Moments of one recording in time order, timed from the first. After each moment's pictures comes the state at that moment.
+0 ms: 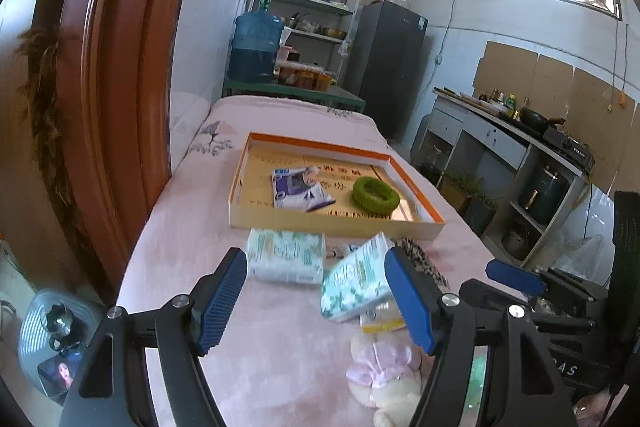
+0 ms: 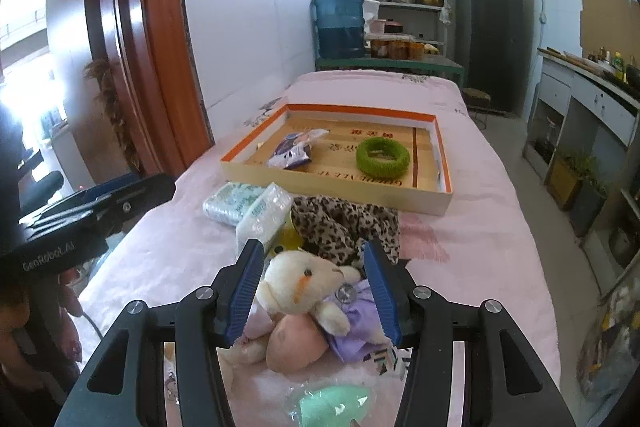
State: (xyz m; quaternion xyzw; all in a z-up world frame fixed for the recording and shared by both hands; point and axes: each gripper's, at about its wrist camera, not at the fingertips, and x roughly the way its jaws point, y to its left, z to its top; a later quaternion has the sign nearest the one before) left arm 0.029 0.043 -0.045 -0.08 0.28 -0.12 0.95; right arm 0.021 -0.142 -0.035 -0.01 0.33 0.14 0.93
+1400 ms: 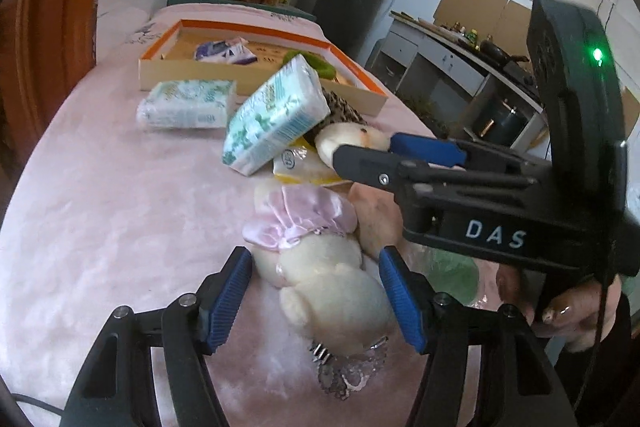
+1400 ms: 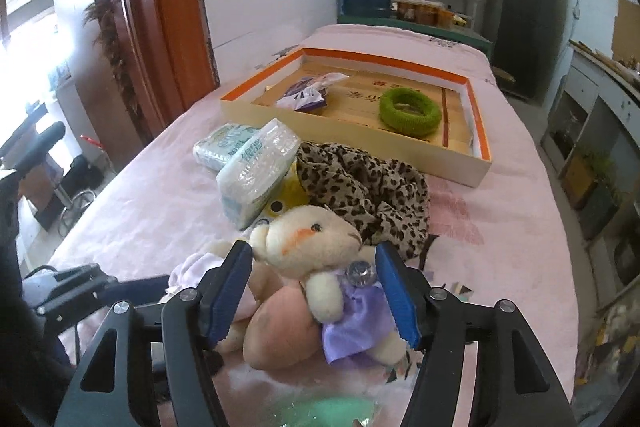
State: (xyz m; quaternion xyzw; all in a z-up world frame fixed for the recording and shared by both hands) left arm -0.002 -0.006 -0.122 -0.09 0.40 -0.22 0.88; right arm 0.057 -0.126 -0.082 -0.06 0.40 0.18 0.90
